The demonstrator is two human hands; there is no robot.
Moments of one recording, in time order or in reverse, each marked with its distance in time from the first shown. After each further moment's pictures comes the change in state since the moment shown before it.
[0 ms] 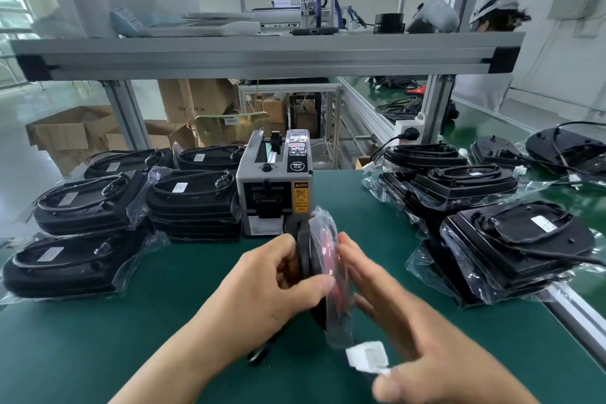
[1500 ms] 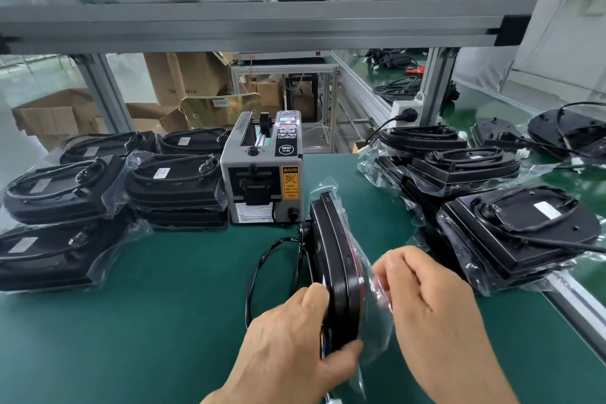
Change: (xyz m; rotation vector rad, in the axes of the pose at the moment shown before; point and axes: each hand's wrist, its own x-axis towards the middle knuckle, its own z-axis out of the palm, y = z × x) left_hand -0.030 -0.019 0.068 0.581 0.001 0.102; right_hand -0.005 0.005 -0.003 -0.463 0.709 0.214
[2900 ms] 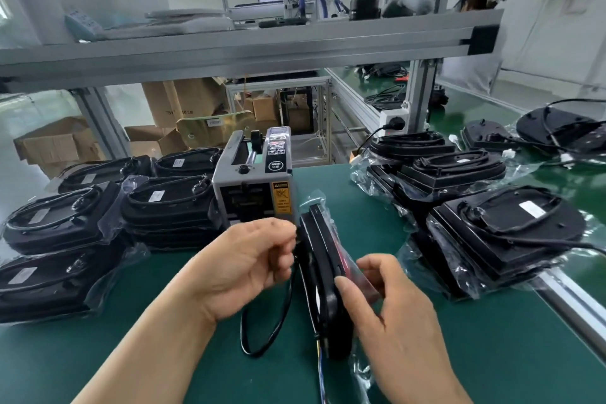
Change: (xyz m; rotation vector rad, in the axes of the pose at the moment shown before) left_hand 0.081 -0.026 -0.070 -1.346 -0.320 -0.381; right_hand -0.001 0.017 0.019 -0.076 -0.004 0.012
